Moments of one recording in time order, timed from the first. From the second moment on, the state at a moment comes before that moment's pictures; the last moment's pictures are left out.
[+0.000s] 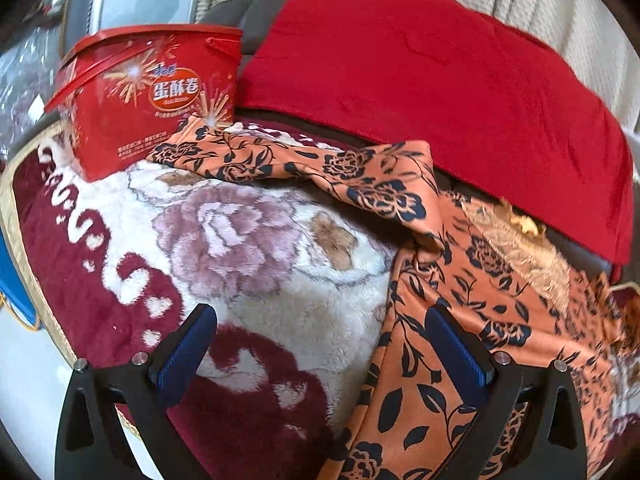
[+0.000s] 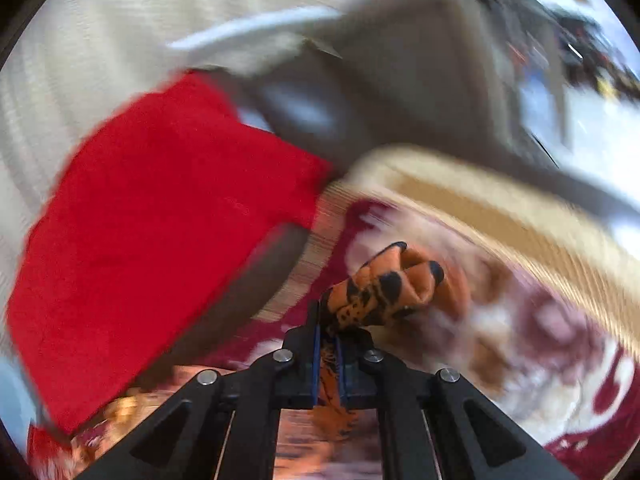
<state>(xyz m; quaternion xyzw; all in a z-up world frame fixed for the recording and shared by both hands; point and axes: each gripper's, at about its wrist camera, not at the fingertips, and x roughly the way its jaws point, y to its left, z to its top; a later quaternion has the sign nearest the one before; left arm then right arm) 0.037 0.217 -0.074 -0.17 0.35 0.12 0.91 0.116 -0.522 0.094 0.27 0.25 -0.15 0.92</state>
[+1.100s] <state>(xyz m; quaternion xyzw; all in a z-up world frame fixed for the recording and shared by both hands) 0.031 0.202 -0.059 -0.16 0.35 0.05 0.92 0.158 -0.263 0.004 0.32 0.36 0.17 0.86</state>
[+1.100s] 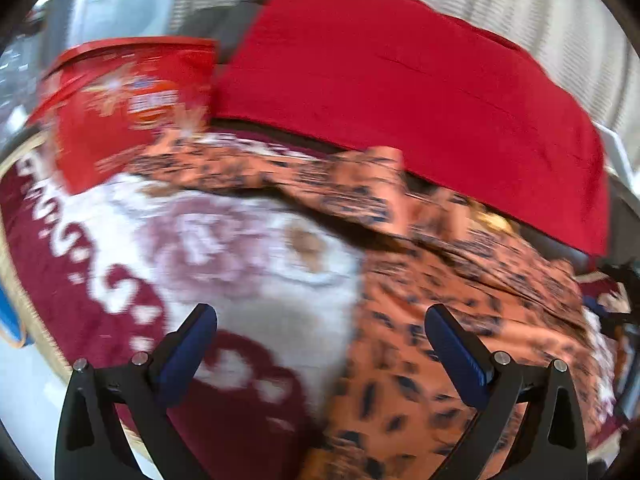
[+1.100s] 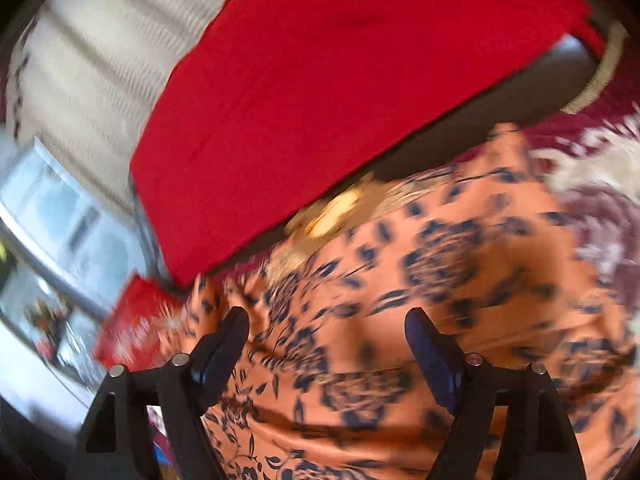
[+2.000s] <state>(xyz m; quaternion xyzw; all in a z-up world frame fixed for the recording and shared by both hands) 0.235 0.136 -0.120 -0.43 0.53 0.02 0.74 0.096 -0.317 -0.060 0.32 0.30 0.25 0.86</state>
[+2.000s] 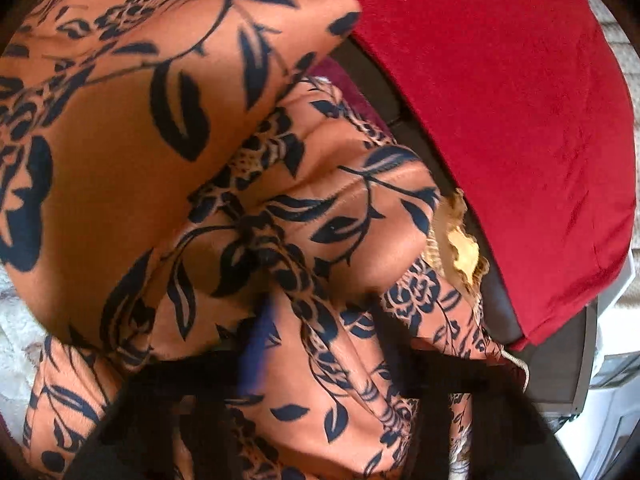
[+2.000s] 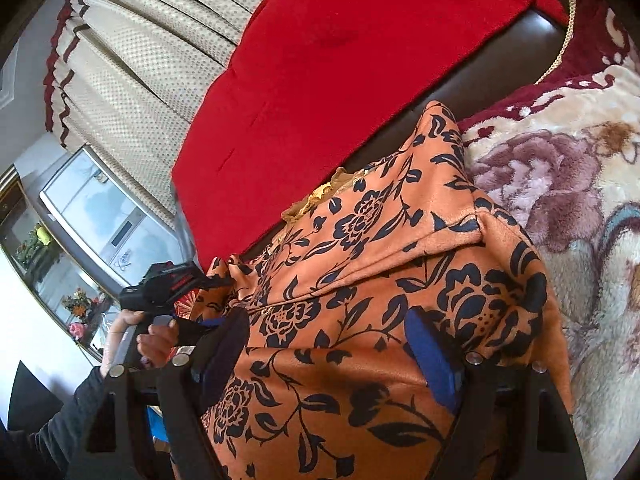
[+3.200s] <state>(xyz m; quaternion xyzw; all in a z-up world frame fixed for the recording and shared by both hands) 0.143 0.145 -0.039 -0.26 0.43 0.05 0.86 0.091 -0.309 -0.063 0.30 0.29 0.24 0.87</state>
